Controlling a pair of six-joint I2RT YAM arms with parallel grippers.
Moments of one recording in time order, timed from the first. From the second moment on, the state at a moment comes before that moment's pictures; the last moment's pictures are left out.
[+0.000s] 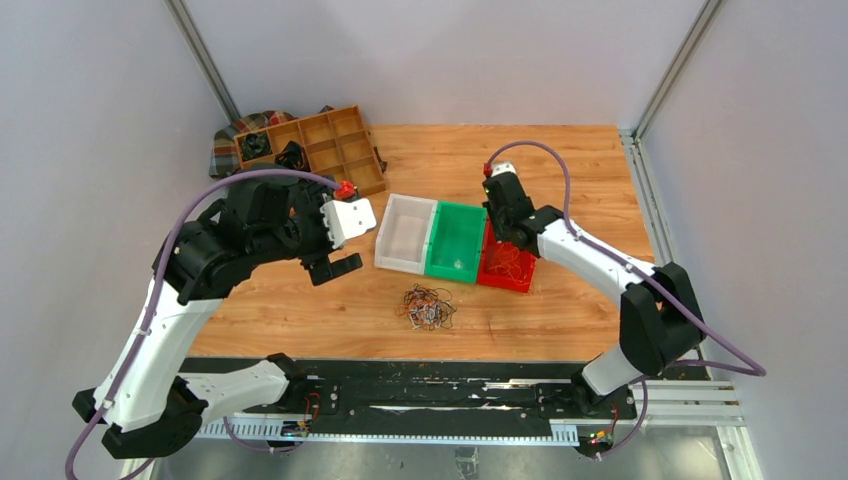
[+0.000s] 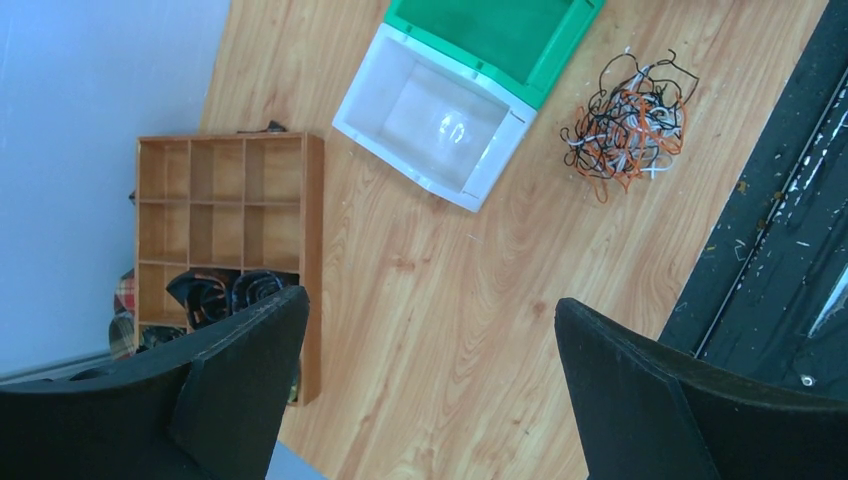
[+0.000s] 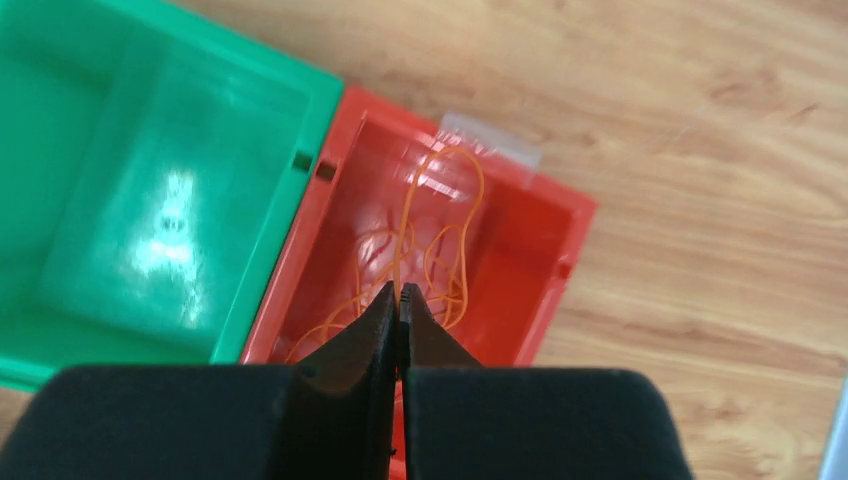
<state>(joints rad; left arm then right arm) -0.64 1.04 1.62 -1.22 0.15 0.65 0.57 1.51 1.12 -0.40 0.41 0.10</state>
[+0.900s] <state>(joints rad) -0.64 1.06 1.65 -1.22 0.15 0.66 0.44 1.40 1.14 -0.55 0.05 0.27</state>
